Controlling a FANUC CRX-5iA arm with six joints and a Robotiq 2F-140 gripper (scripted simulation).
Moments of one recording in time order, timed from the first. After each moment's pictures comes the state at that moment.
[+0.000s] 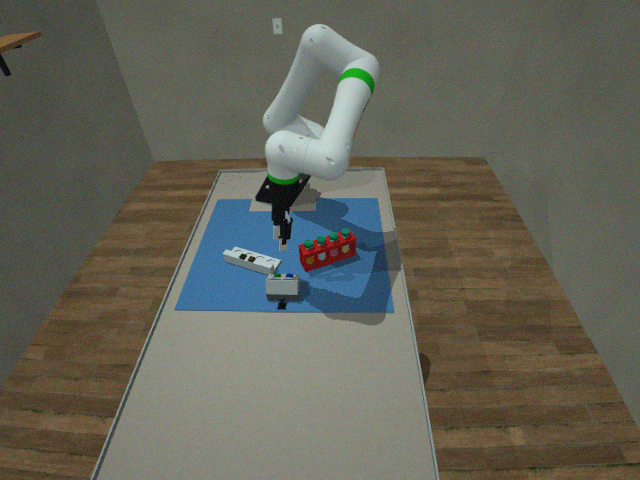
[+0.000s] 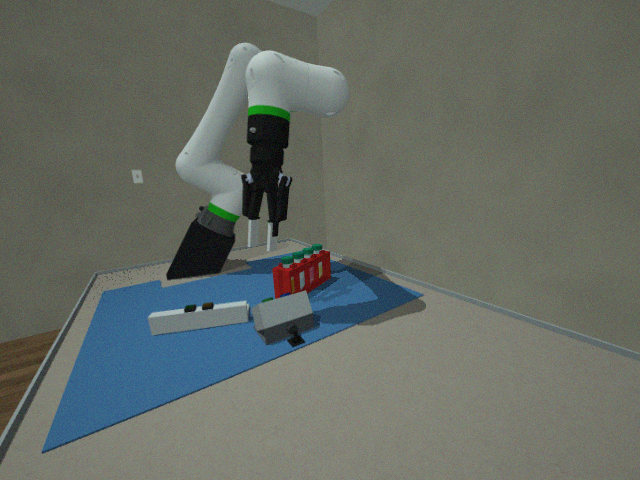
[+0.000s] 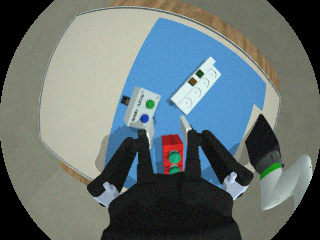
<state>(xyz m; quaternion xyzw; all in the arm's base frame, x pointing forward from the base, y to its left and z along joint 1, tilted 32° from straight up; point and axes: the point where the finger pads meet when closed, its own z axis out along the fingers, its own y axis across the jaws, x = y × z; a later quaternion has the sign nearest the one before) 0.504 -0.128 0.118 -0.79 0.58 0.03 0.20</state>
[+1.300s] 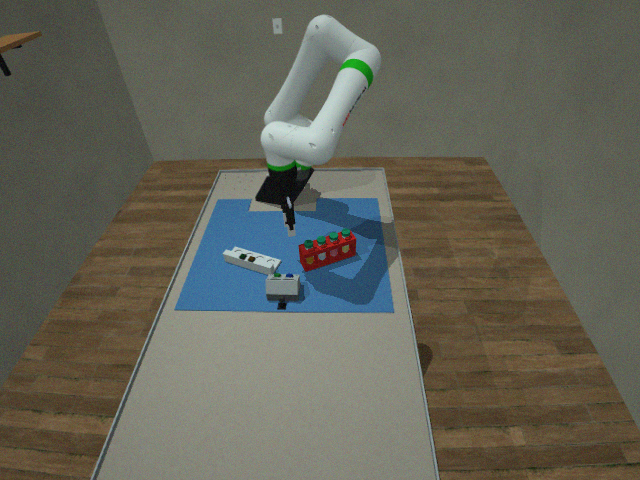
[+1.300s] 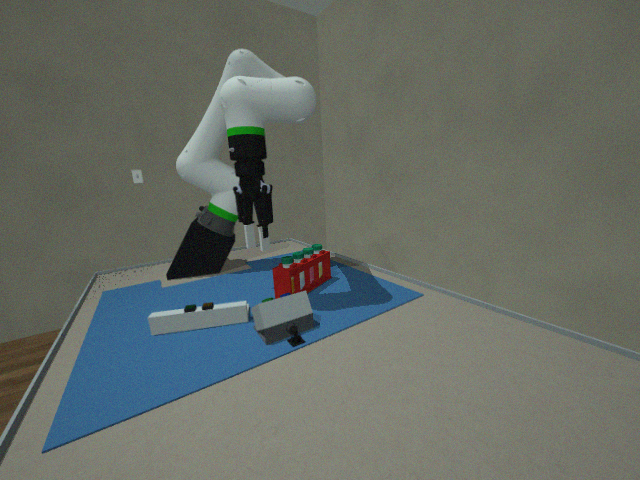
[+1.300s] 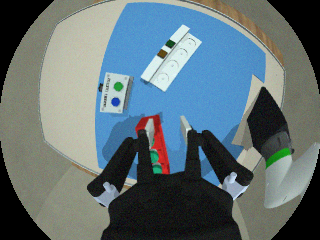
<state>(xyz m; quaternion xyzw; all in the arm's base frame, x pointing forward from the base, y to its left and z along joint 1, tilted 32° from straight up) 0.415 -0.080 0.094 -0.74 0.62 0.07 0.27</state>
